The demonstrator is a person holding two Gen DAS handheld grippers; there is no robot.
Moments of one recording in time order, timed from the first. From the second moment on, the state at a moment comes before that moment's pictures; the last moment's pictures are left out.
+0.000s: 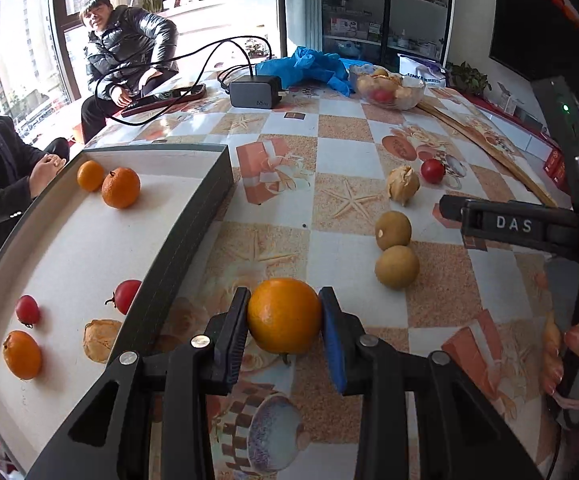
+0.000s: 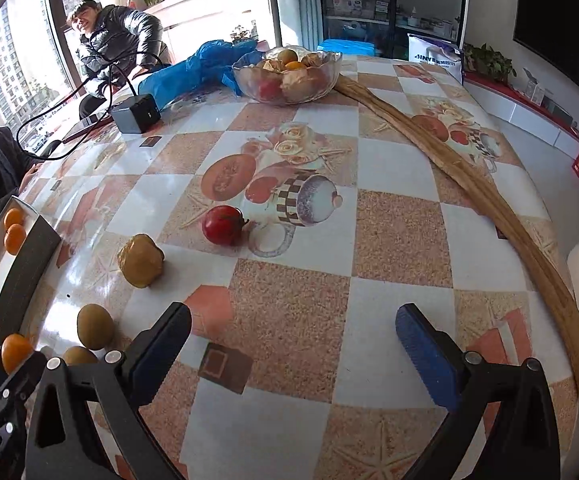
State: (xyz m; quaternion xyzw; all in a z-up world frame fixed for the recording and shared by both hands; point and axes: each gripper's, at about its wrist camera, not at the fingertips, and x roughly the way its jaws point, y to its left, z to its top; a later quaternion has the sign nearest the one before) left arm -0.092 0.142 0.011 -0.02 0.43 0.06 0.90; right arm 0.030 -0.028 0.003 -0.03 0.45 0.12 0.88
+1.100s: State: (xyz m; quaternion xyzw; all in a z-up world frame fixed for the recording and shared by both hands) left arm -0.127 0.134 0.003 -0.02 0.41 0.04 0.91; right arm -0.111 -0.069 0.008 0.03 0.42 0.09 0.90
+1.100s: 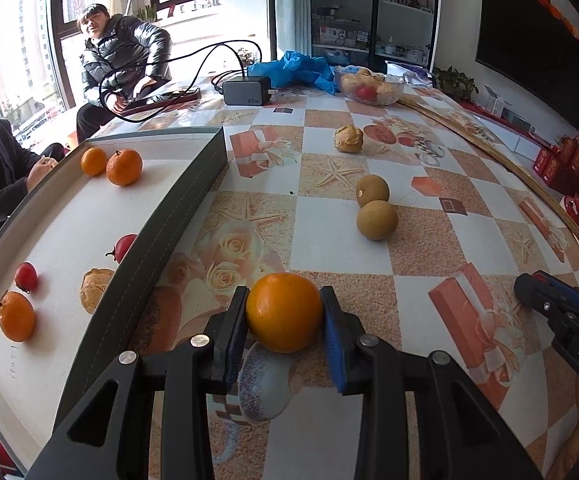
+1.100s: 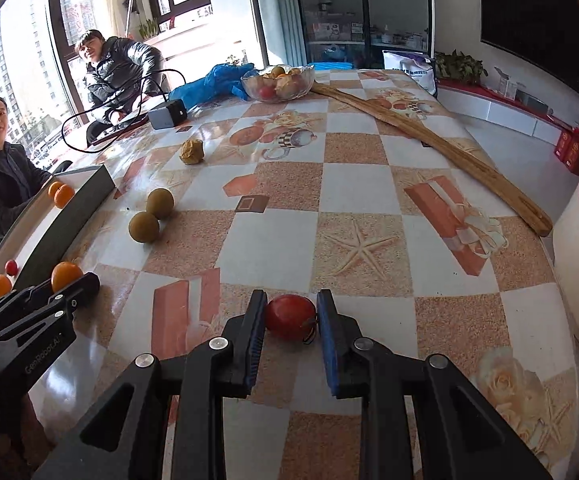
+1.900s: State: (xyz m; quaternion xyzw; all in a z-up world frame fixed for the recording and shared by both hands) left arm -0.127 0.133 0.003 -0.02 0.41 0.05 0.91; right arm -0.113 -0.072 0.007 0.04 0.42 0.09 0.90
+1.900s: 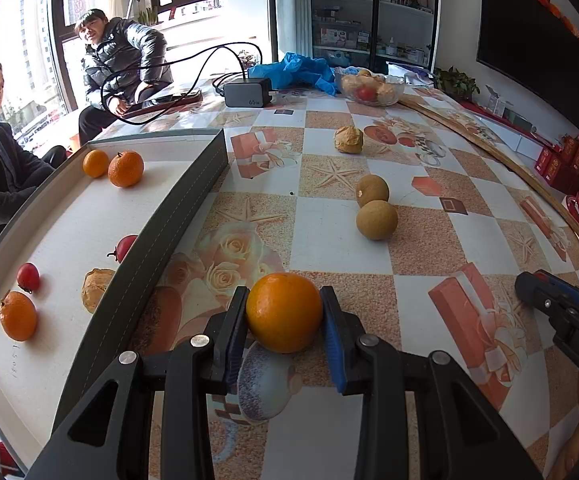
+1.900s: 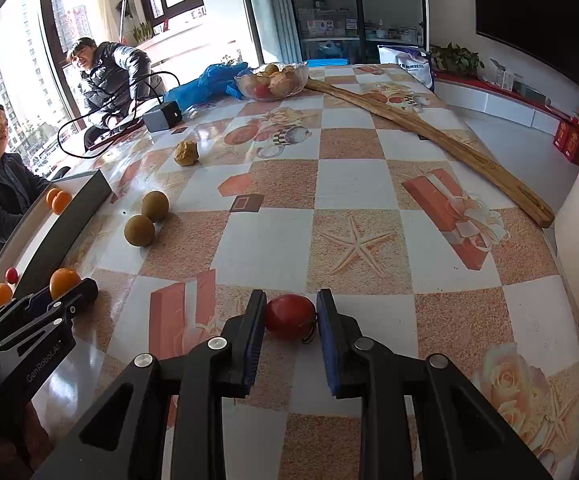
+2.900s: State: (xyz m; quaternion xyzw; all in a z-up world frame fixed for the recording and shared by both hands) left arm -0.127 0.133 0.004 -0.02 0.41 0.04 0.91; right arm -0.112 -0.073 0.007 0.04 0.42 0.09 0.90
